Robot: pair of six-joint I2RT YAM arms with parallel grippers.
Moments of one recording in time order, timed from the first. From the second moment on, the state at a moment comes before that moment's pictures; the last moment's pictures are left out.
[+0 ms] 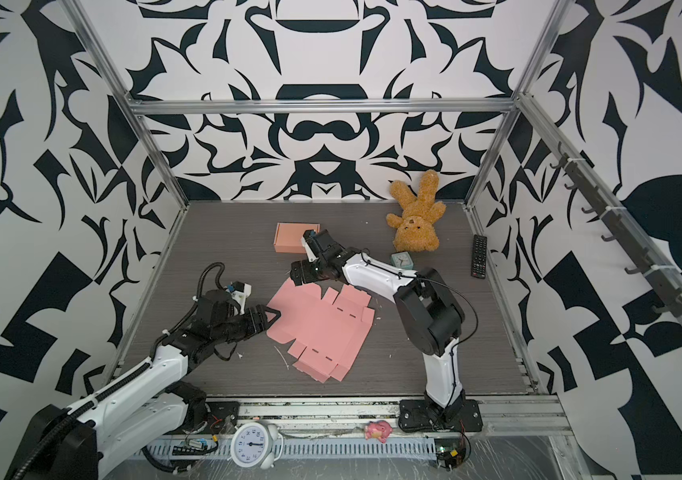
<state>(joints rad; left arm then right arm) -0.42 0.96 0.34 -0.11 0.42 -0.77 0.71 1.89 1.40 -0.34 -0.17 0.41</state>
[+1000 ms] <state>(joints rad) -0.47 1.22 0.48 -0.03 0.58 -0.64 0.71 1.06 0.64 -0.61 -0.06 0.58</state>
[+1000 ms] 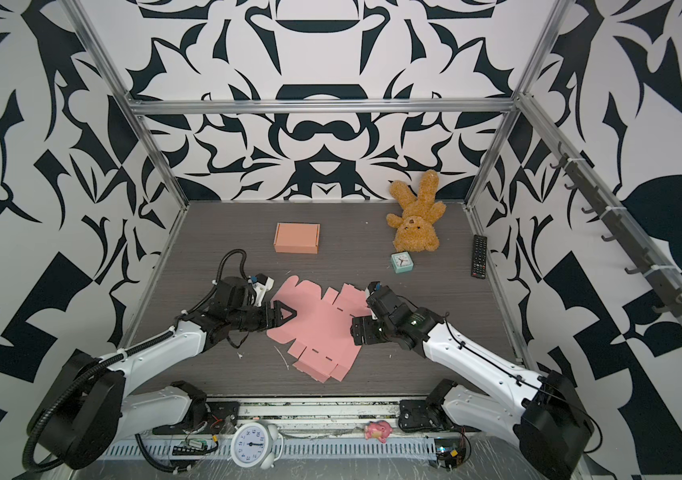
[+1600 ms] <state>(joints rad) -0.48 1.11 0.49 -0.02 0.51 -0.66 0.64 1.21 0.55 -0.40 -0.09 0.57</state>
